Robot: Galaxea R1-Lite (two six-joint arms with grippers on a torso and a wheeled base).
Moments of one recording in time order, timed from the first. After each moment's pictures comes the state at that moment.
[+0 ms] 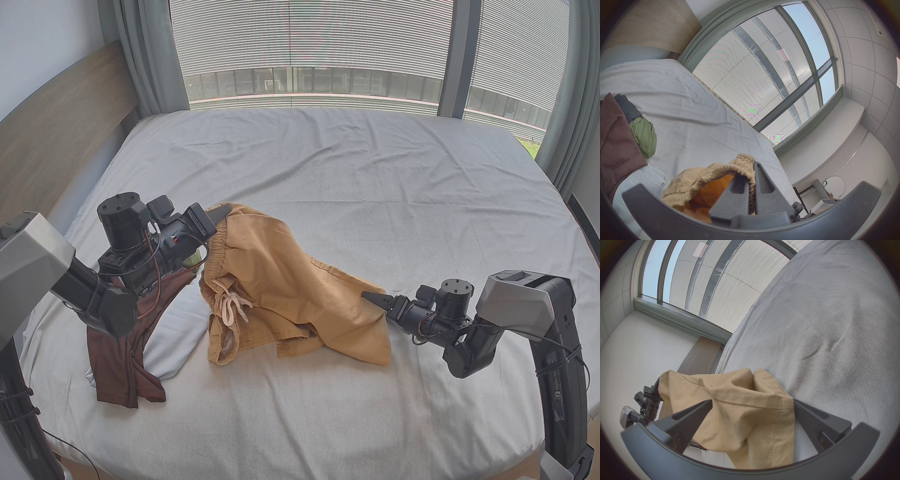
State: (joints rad) left arm -0.25 2.08 -0.98 -1.15 -0.33 -0.71; right arm 0.26 2.61 -1.04 -1.37 0.48 0.81
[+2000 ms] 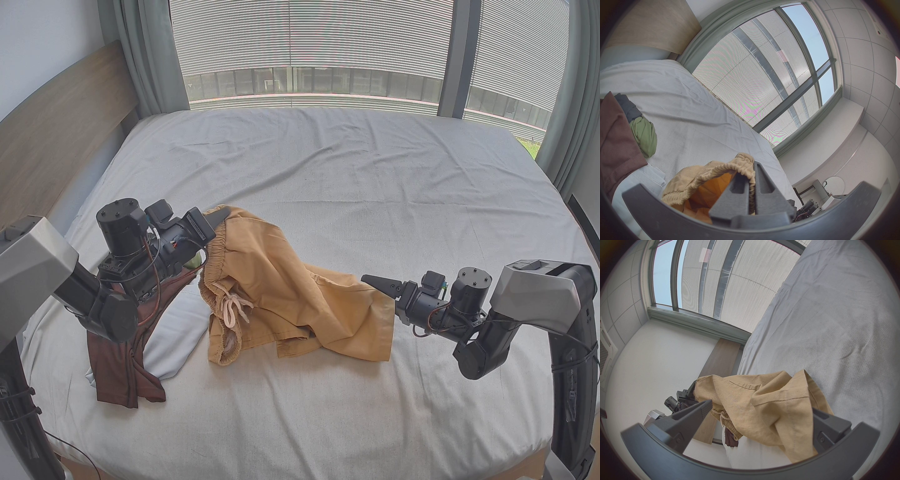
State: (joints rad) left arm -0.25 2.09 -0.95 -1.21 -0.33 -0.72; right arm 0.29 2.45 -0.87 -1.54 0.59 0.94
